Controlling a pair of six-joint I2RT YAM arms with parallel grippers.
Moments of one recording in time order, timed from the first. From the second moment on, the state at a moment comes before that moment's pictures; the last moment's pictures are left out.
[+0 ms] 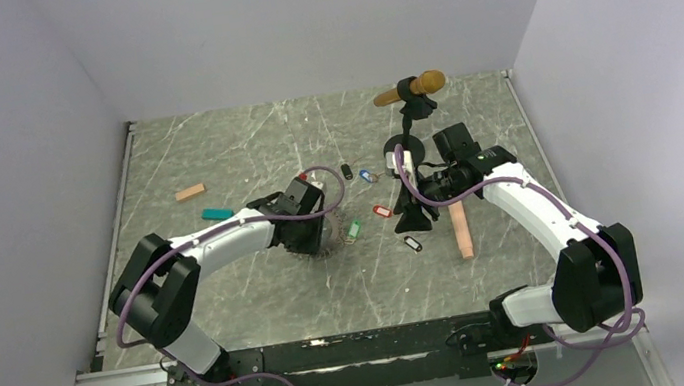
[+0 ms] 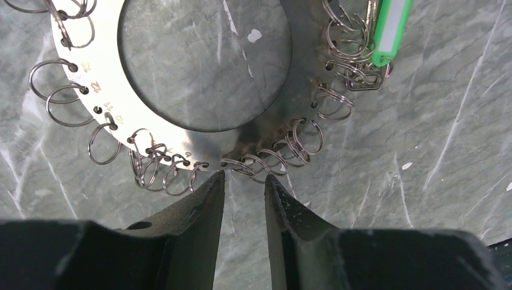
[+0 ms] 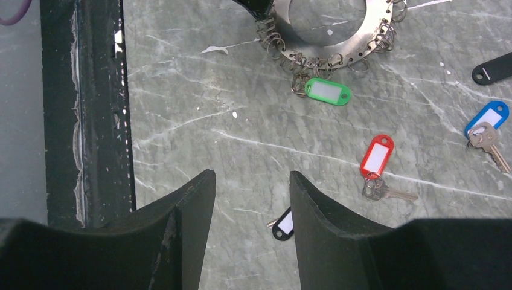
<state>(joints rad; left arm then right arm) -0.73 1.62 0.98 -0.48 -0.03 -0.43 0.29 1.32 0.99 -0.77 -0.92 -0.83</state>
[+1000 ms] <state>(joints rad) -0.78 1.71 1.13 -0.68 -0.27 -0.86 0.29 1.32 0.99 -0.77 -0.92 -0.83</state>
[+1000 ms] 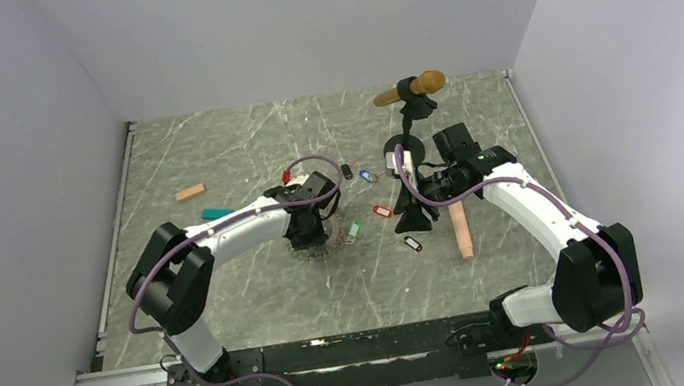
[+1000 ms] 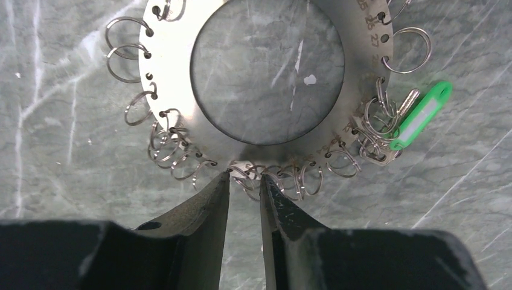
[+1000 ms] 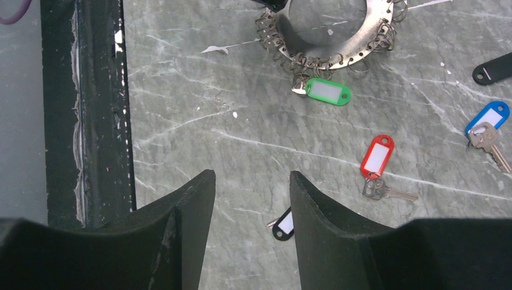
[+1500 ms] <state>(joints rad) -0.79 1.79 1.18 -0.72 -0.28 -0.94 0.29 1.32 0.99 -0.77 -0.92 -0.83</state>
